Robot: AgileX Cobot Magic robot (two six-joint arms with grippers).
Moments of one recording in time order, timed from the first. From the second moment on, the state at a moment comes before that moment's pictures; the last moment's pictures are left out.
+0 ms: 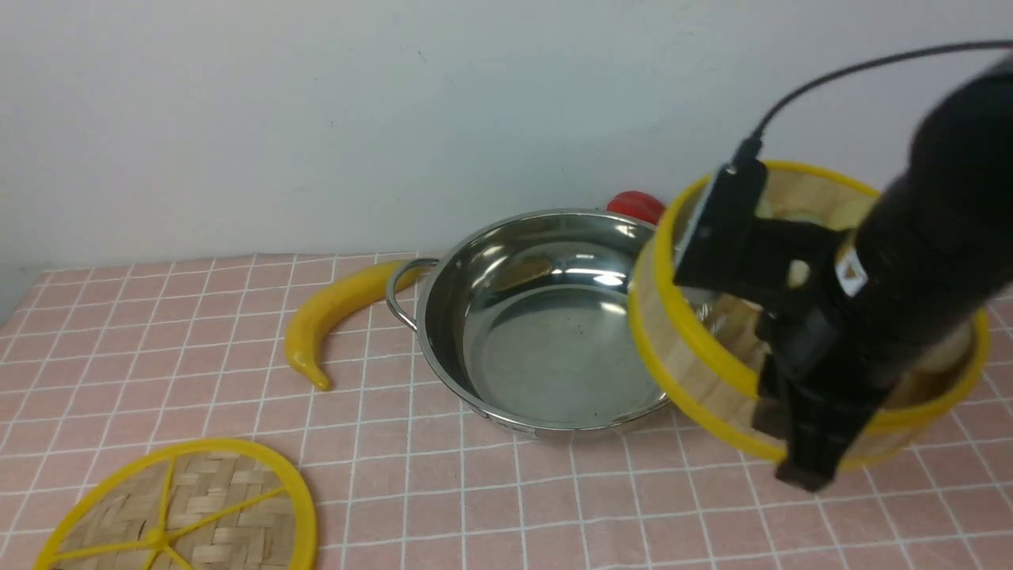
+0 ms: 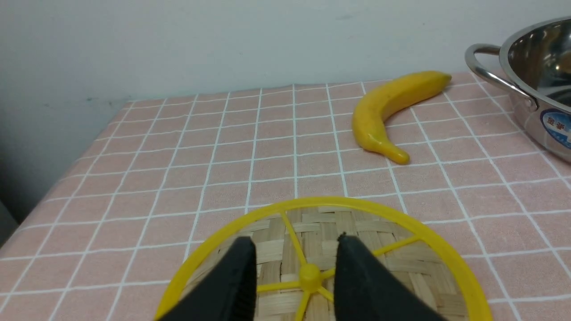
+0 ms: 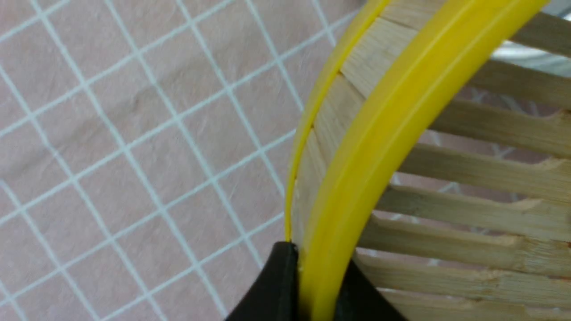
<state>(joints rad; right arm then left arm) 0.64 1.53 -1.34 -0.03 1.27 -0.41 0.11 0.00 0.01 -0.04 0.33 0.13</state>
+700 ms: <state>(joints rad) 0.74 2.09 -1.81 -0.19 1.26 -0.56 0.11 0.00 0.01 -0.04 0.33 0.13</state>
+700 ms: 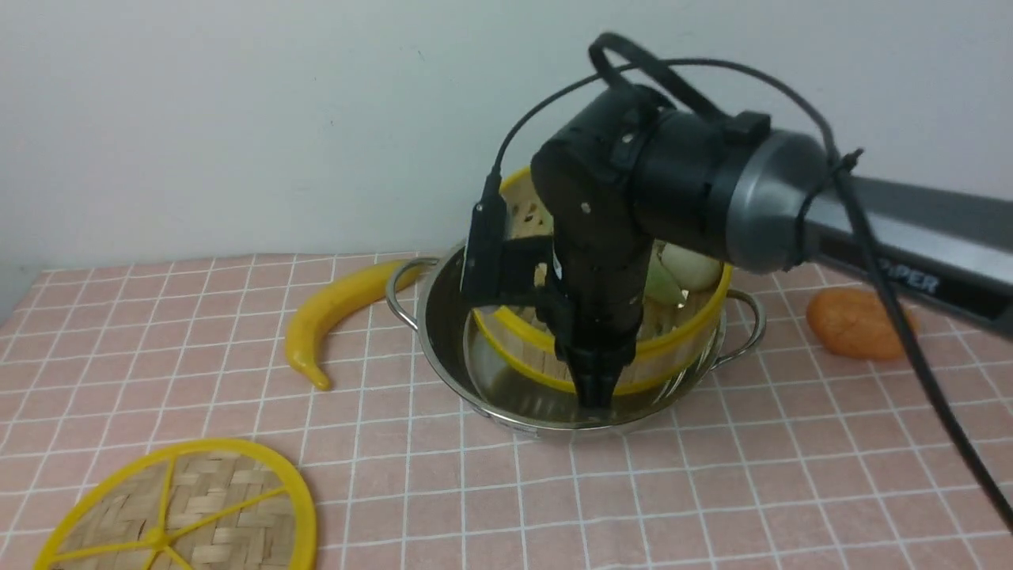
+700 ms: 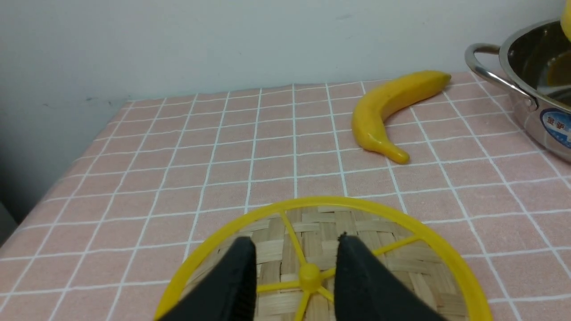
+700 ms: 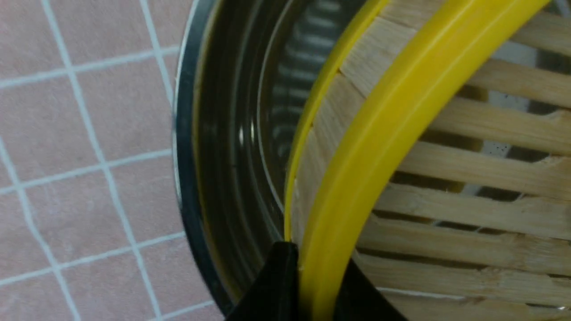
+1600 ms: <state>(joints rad) 0.74 2.21 -1.82 -0.14 1.24 -0.60 0.11 0.00 0.01 -0.04 0.33 0.13</state>
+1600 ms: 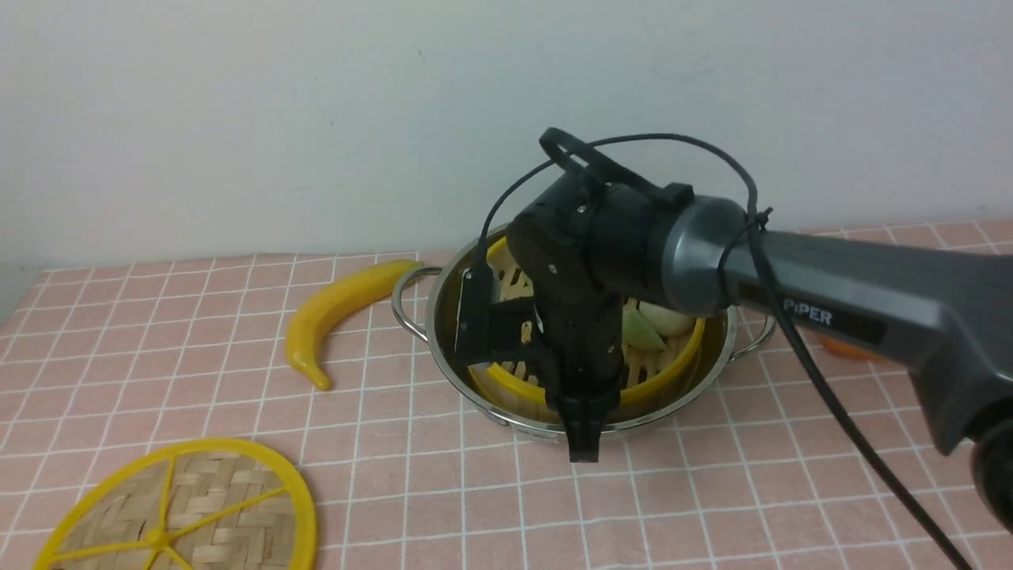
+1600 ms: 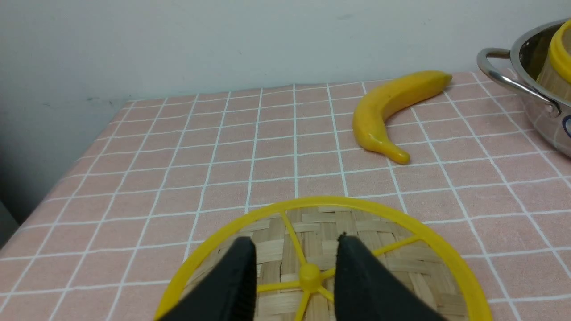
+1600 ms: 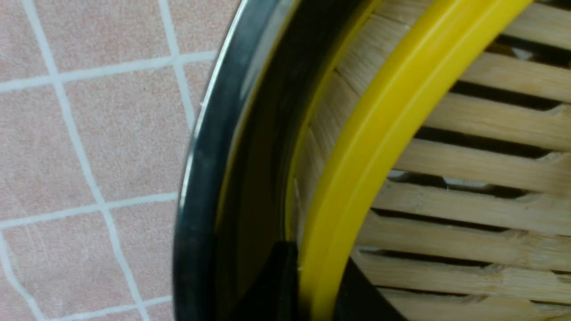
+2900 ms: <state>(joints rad) 0.74 2.12 -2.21 0.00 1.23 -0.13 0.11 0.00 0.01 -0.04 0.33 0.13</state>
